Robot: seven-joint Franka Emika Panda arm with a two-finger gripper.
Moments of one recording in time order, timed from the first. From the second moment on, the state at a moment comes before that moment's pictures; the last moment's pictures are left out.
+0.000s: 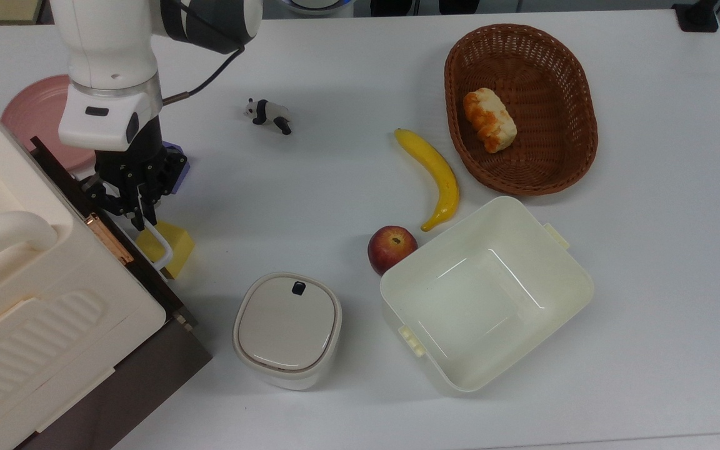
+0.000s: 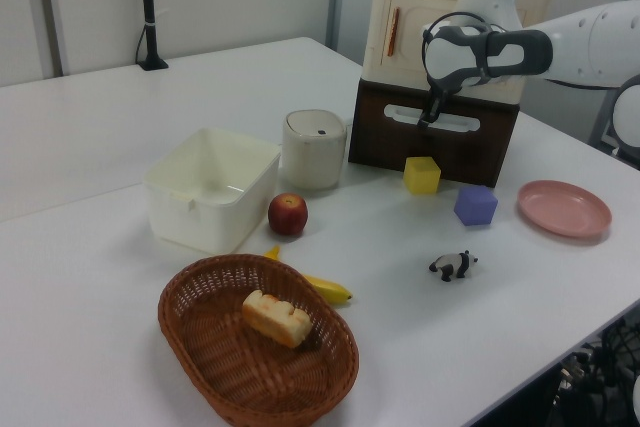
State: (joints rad) arm -0.26 0.39 0.03 -1.59 -0.05 2.37 -0.95
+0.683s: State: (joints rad) arm -0.26 0.34 0.05 -1.66 -0.05 2.37 -0.95
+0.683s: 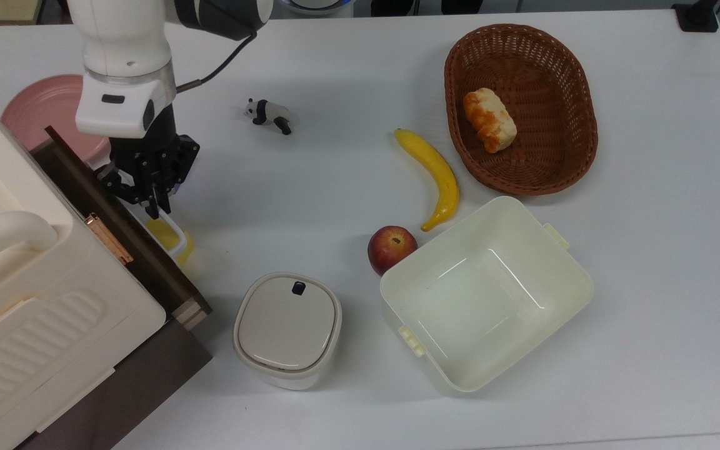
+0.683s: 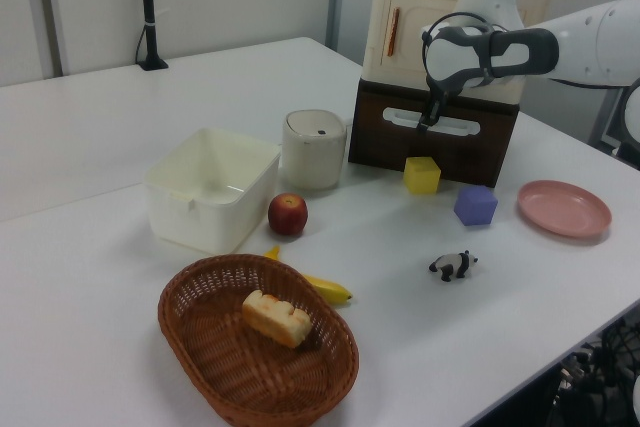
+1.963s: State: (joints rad) arm -0.22 0.22 0.07 -1.80 -0.05 2.32 -0.95
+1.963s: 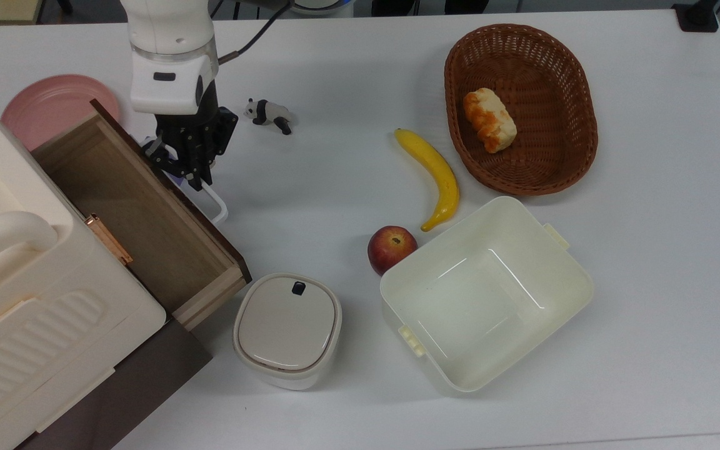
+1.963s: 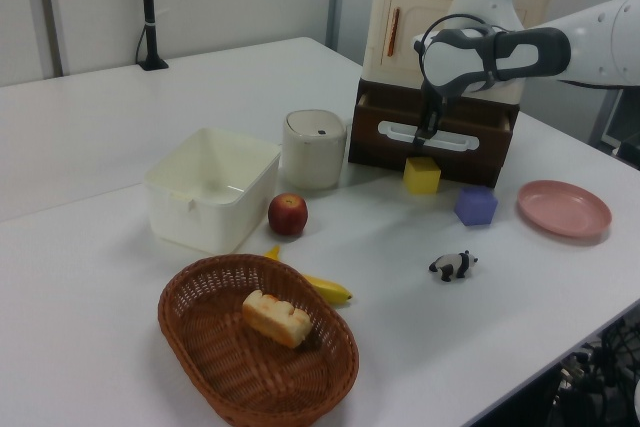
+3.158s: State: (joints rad) arm -0.20 0.19 0.08 -1.85 -0.05 2.31 -0.94
